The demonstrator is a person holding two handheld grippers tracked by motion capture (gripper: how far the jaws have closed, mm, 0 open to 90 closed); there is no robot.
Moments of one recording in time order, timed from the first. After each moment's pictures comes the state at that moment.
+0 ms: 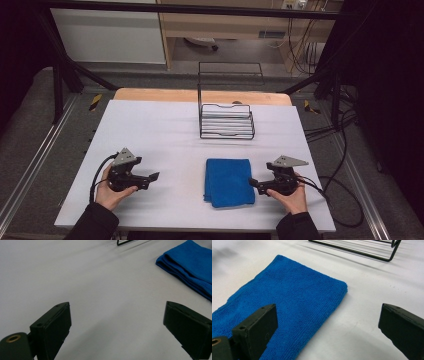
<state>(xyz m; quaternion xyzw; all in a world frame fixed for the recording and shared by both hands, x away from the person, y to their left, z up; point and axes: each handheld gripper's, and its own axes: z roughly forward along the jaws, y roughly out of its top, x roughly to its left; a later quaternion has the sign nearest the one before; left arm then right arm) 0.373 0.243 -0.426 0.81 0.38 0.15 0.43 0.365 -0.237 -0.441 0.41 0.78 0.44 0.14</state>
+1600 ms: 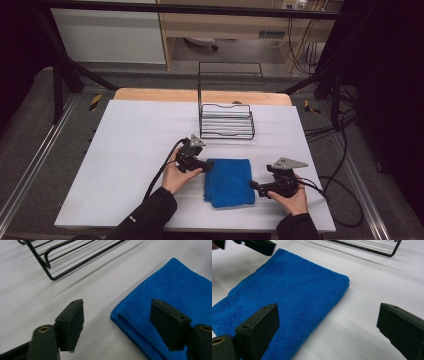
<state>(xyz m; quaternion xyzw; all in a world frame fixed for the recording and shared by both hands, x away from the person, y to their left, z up) 0.430 0.069 -0.428 0.84 0.37 0.12 0.37 0.359 -0.237 -0.442 0.41 0.79 0.43 0.14</state>
